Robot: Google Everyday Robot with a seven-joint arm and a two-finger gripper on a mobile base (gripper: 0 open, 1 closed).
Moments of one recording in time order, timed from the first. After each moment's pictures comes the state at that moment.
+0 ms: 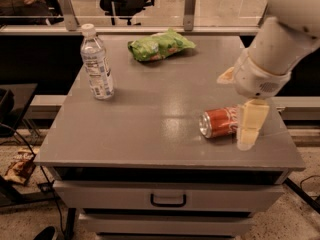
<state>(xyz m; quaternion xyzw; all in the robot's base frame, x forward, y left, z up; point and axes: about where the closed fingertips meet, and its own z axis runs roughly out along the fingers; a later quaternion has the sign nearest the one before) 0.489 -0.171 0.883 -0.72 0.69 0.02 0.12</state>
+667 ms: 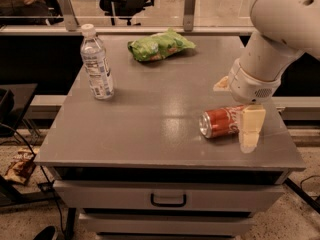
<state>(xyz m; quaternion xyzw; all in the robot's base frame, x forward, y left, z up) 0.500 -0.180 0.852 -0.75 0.65 0.01 0.08</state>
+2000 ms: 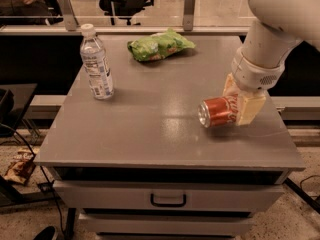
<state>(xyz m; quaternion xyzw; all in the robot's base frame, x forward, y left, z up) 0.522 -0.195 0.868 -0.78 0.62 -0.03 0.06</state>
